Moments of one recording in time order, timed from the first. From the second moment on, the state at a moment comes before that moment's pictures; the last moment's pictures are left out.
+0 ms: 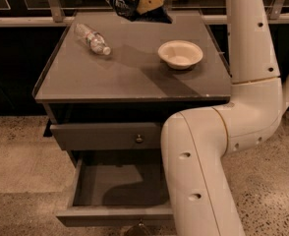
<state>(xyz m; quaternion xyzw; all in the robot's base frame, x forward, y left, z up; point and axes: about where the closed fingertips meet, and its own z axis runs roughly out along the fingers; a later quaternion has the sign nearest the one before) 0.749 -0.019 1.018 -0.53 0.71 0.18 0.42</state>
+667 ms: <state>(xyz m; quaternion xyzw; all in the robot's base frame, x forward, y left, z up) 0.747 -0.071 0.948 -0.42 0.77 0.31 0.36</state>
